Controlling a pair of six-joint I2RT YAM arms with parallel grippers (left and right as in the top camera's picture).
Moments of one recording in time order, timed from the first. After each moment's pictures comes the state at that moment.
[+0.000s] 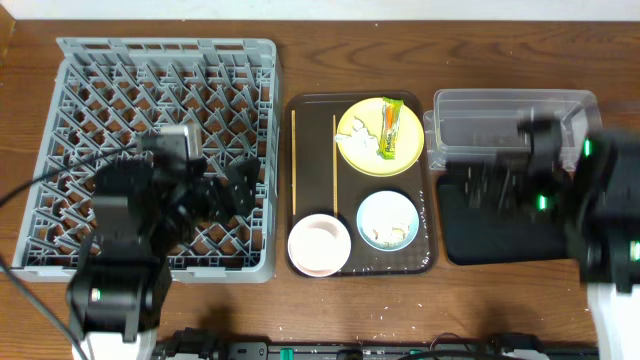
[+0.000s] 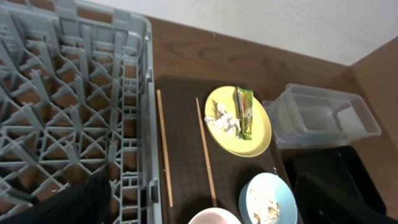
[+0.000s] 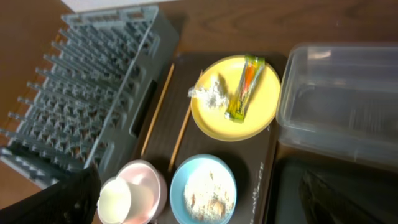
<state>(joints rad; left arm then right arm) -0.05 0.88 1.04 -0.75 0.36 -0.28 -0.02 1.11 1.26 -0.92 -0.54 0.10</state>
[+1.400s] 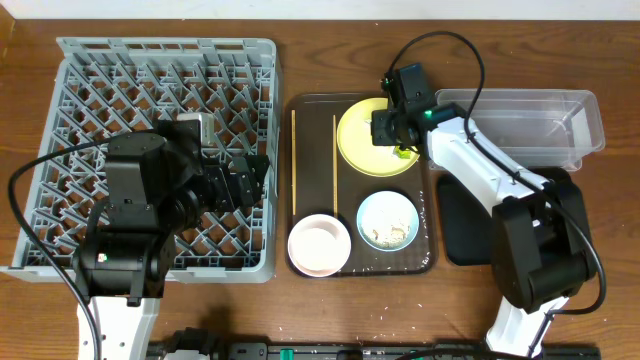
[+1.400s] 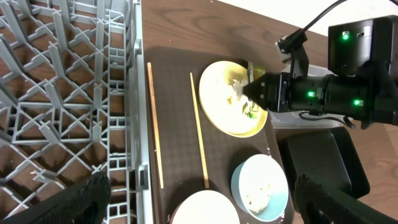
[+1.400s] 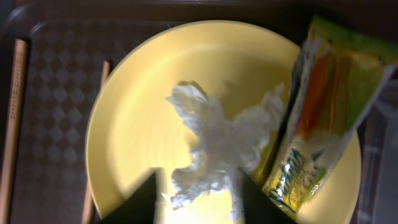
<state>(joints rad) -0.05 0.97 1.06 -0.80 0.42 -0.28 0.39 1.96 1.39 -0.47 -0.02 0.32</state>
